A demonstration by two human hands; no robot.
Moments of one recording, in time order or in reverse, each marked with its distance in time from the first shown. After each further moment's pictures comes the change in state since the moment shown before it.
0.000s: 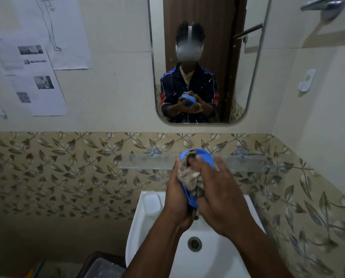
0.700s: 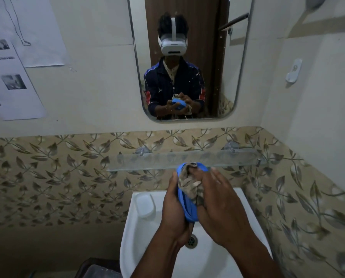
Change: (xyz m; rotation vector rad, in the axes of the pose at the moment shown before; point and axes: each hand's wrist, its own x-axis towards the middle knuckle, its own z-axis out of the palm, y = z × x) left_hand 0.000 -0.026 -0.014 -0.051 0.022 -0.129; right_hand -0.020 0.010 0.015 -0.083 0.107 0.112
